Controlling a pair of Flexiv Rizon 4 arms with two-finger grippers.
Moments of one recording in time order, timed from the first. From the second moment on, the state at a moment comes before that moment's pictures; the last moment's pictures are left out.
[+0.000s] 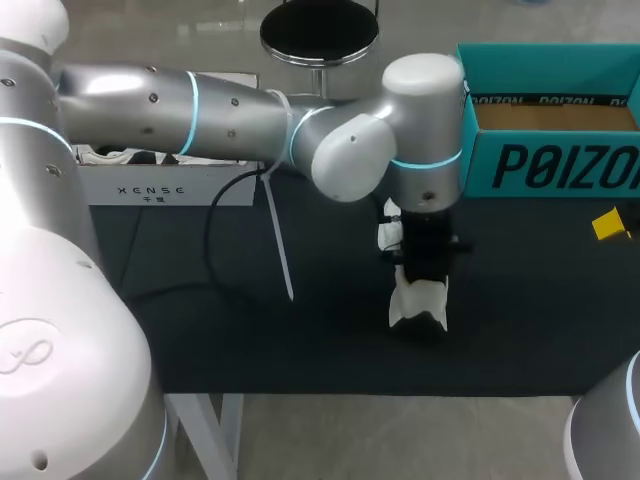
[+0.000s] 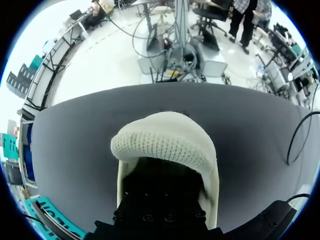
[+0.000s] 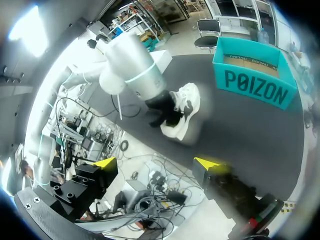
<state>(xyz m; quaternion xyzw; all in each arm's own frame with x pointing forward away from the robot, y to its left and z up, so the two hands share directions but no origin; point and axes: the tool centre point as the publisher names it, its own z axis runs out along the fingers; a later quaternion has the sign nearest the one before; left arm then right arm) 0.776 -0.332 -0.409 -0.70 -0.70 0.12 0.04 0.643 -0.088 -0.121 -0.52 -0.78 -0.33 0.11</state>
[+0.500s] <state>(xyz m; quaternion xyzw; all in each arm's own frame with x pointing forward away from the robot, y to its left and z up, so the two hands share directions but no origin) 0.792 -0.337 -0.367 -0.71 -0.70 0.10 0.01 0.643 -0.088 -0.121 -0.52 -0.78 -0.33 0.11</state>
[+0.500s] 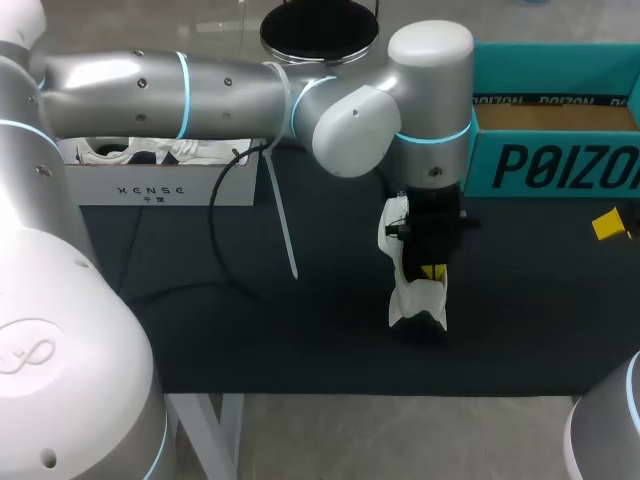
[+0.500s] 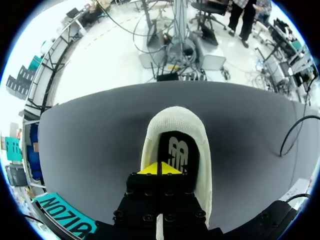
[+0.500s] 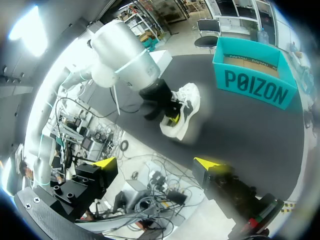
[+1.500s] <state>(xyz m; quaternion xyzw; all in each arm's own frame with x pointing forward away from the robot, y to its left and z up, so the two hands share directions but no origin) 0.818 -0.343 -0.379 -0.70 -0.71 0.07 -0.03 0.643 -0.088 -0.121 -0.52 -0.78 -0.33 0.11</state>
